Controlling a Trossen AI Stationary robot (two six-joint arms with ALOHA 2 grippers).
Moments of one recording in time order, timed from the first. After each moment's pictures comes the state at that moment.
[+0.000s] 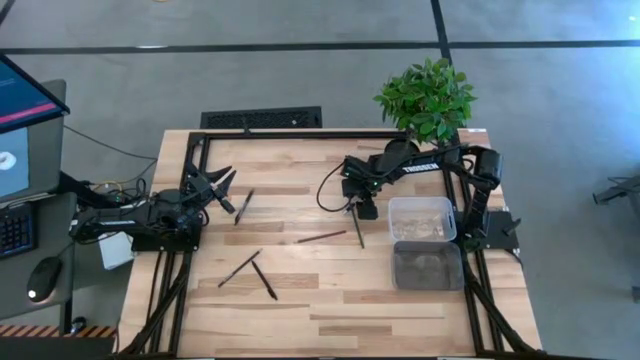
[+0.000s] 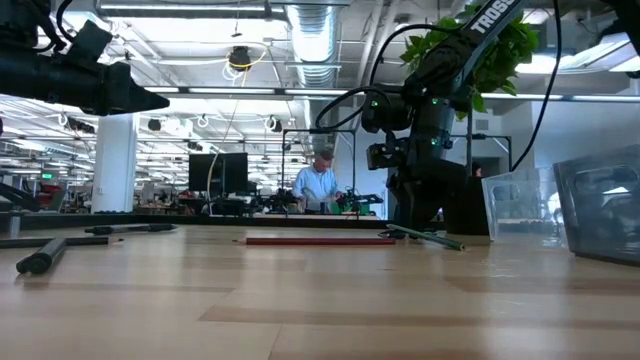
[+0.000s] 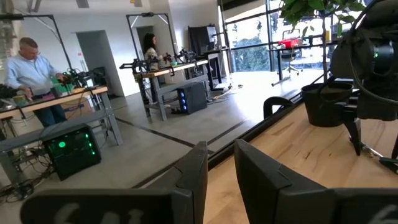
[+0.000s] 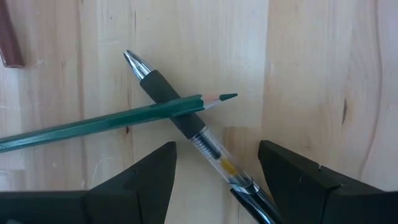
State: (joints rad) left arm 0.06 0.01 0.01 0.07 -0.74 0.20; right arm -0.34 1.86 1.08 -0.57 -0.10 -0.42
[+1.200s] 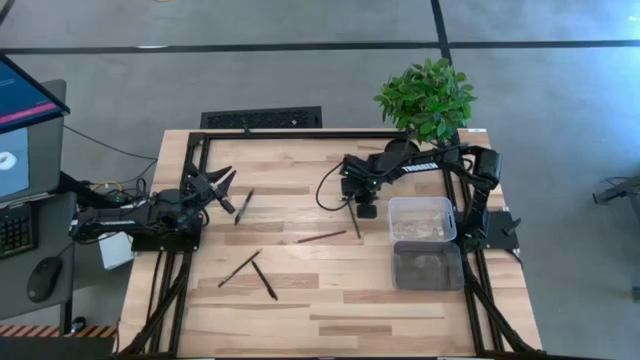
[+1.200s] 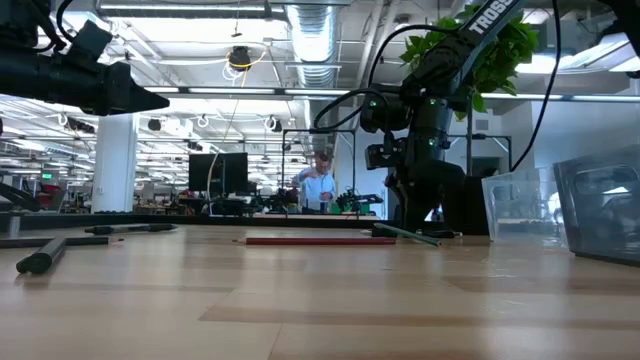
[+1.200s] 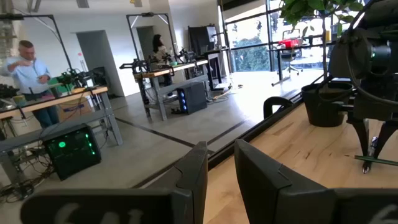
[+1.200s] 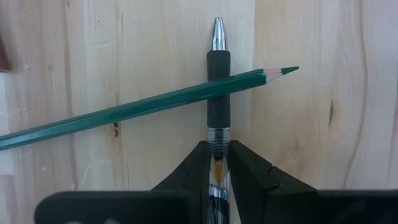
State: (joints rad) left arm 0.06 0.01 0.01 0.07 -0.75 0.20; right arm -0.34 1.87 1.10 -0.58 -0.09 -0.41
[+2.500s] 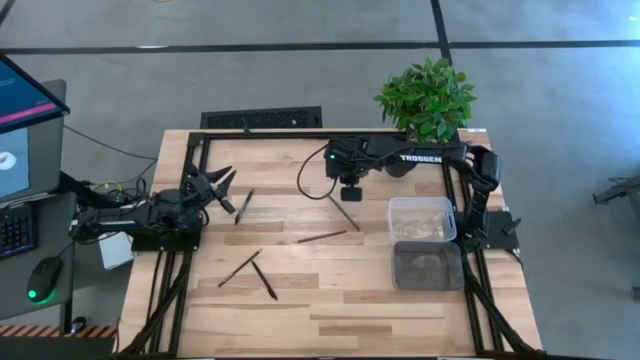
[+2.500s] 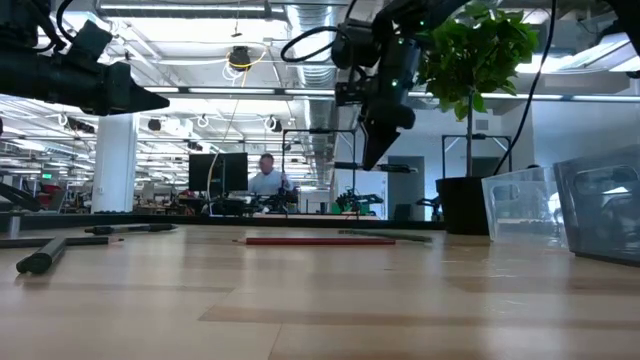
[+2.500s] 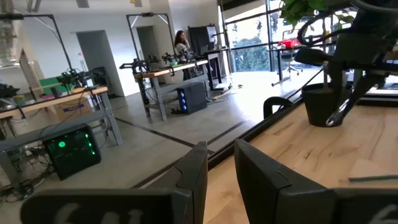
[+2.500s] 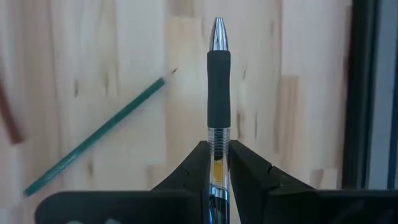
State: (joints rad) left arm 0.06 0.01 0.01 0.07 -0.75 0.20; right arm -0.29 1.86 1.50 -0.87 0.11 -0.40
